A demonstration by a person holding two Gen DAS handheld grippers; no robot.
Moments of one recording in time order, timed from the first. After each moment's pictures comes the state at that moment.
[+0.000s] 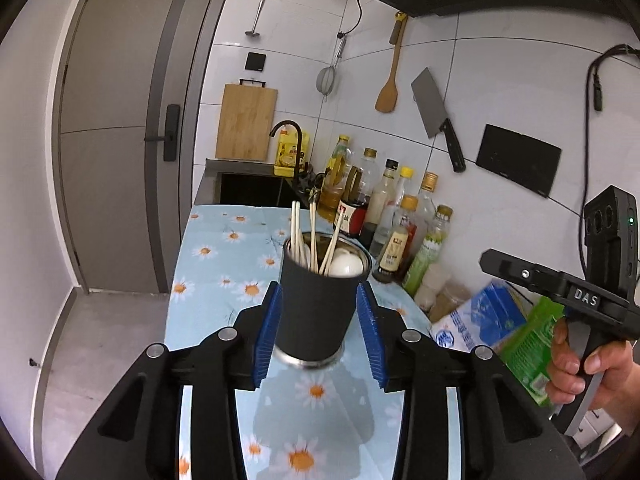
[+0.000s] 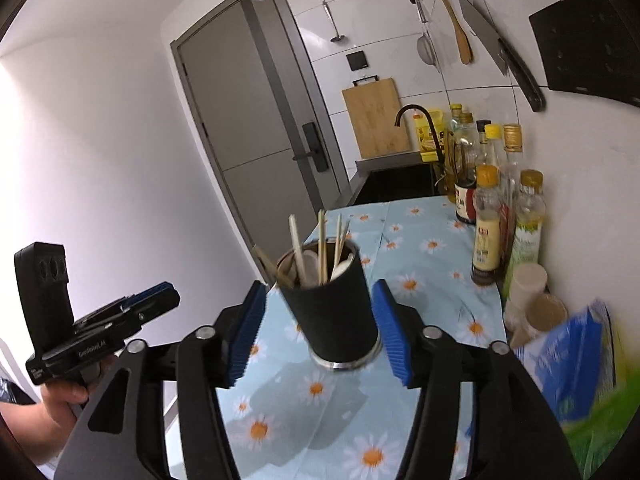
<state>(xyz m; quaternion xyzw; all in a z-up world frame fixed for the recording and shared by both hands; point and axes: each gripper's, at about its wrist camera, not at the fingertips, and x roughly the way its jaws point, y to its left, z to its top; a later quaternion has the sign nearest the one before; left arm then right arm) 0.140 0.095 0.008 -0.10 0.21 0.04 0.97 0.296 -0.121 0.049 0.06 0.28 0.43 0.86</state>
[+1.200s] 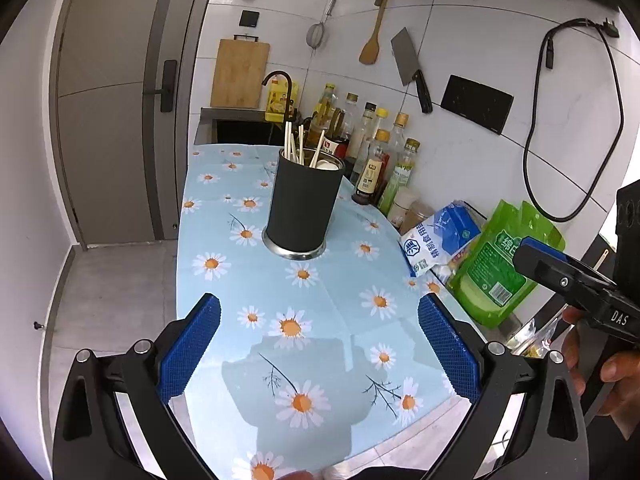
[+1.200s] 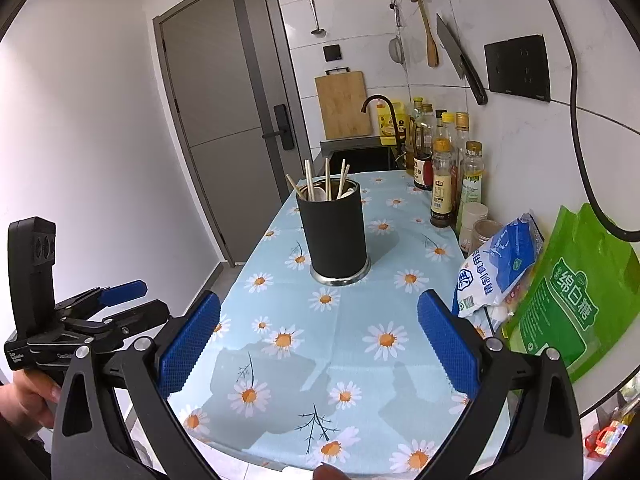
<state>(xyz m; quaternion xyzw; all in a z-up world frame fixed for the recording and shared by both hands) 0.031 0.073 -0.006 -0.11 0.29 0.01 0.95 0.127 -0.138 0.058 0.01 0.30 0.34 0.89</state>
